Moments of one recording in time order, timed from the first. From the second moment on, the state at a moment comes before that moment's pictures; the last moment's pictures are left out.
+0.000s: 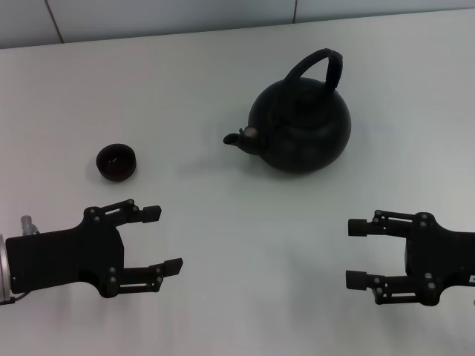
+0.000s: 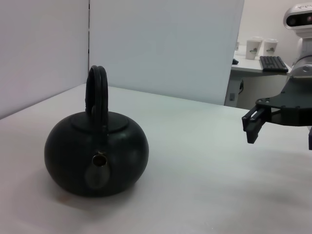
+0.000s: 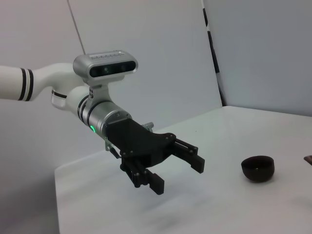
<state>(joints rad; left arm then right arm) -0.23 -2.05 1.25 0.90 1.69 1.50 -1.27 0.19 2.08 -0.76 -0.75 -1.90 -1.83 1.17</state>
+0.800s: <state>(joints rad) -0.23 -2.08 1.28 0.83 1.53 1.31 -1.19 0.21 2.08 -0.75 -0.72 -1.90 -1.83 1.15</state>
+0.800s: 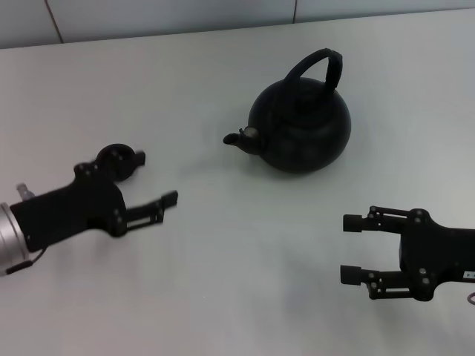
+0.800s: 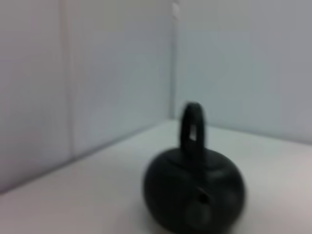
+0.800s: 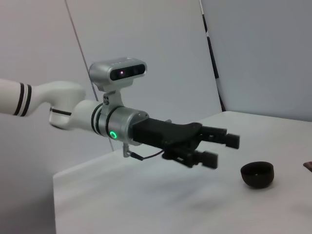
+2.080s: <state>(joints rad) -0.21 -2.08 1.59 0.56 0.80 0.83 -0.71 0.26 2.08 -0.74 -0.71 -1.90 -1.82 1.15</state>
